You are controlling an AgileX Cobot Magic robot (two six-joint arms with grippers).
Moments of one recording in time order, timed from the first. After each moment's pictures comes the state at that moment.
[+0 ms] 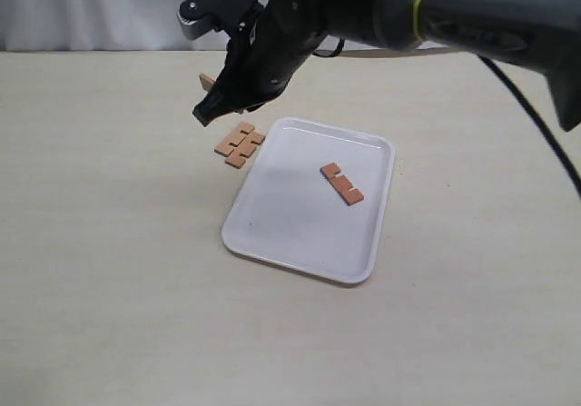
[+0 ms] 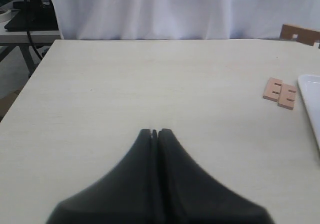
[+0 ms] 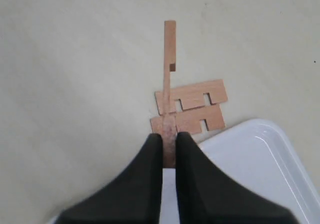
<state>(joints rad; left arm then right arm) -0.07 0.00 0.00 0.14 0.36 -0.15 0.33 2.13 -1.80 0.01 0.74 -0.20</state>
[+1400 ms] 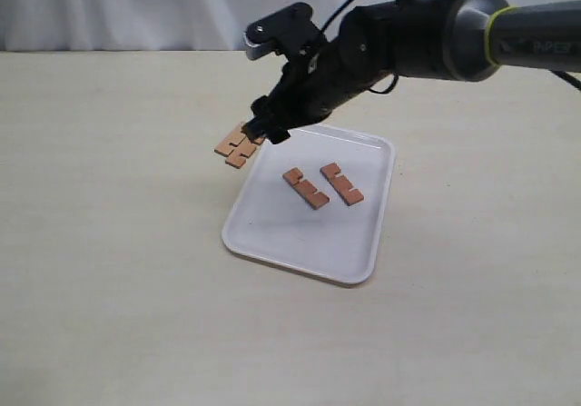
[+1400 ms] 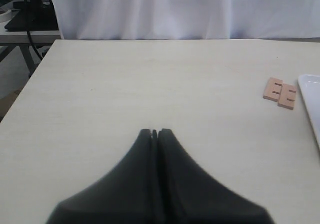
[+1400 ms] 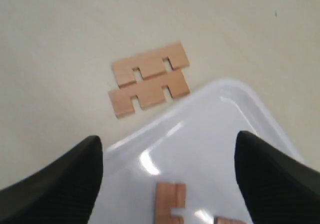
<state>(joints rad) -0.07 0.00 0.00 0.14 0.36 -0.15 0.25 2.04 -1.49 0.09 0.44 -0.24</state>
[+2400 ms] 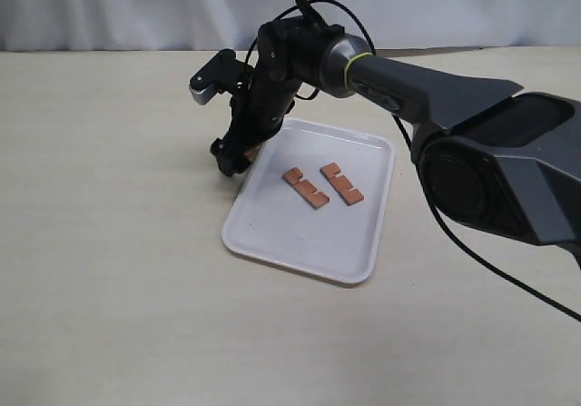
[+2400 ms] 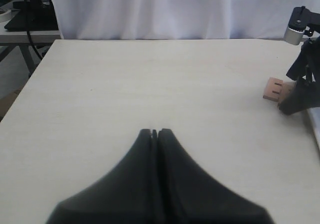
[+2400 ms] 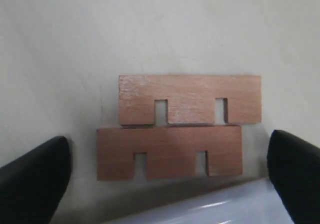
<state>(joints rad) -0.07 0.00 0.00 0.14 0.36 -0.15 0.26 2.58 -2.25 0.10 0.92 -0.51</state>
